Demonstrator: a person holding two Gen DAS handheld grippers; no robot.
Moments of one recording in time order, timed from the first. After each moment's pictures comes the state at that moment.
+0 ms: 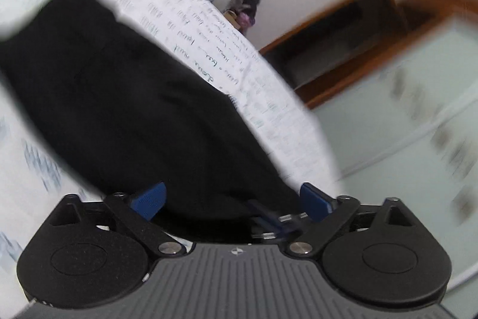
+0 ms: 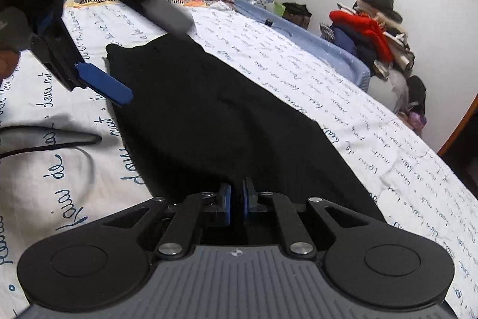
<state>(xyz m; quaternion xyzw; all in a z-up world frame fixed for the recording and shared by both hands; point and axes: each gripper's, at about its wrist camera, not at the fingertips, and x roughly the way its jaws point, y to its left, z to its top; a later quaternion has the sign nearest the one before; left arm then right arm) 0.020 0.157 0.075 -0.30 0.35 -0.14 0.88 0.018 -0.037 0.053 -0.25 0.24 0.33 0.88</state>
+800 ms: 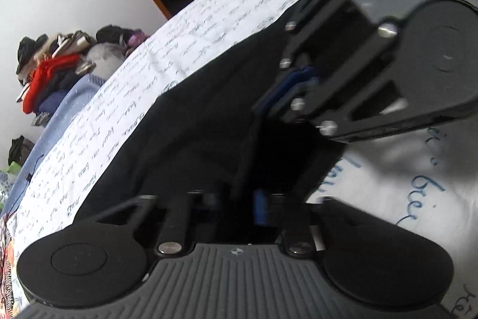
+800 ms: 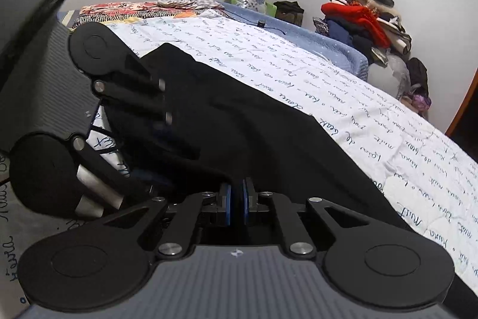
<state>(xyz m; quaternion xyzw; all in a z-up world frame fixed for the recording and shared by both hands) 0.025 0.031 0.038 0.37 0.30 -0.22 0.85 0.024 -0.055 0.055 -0.19 0.25 0.34 0.89</state>
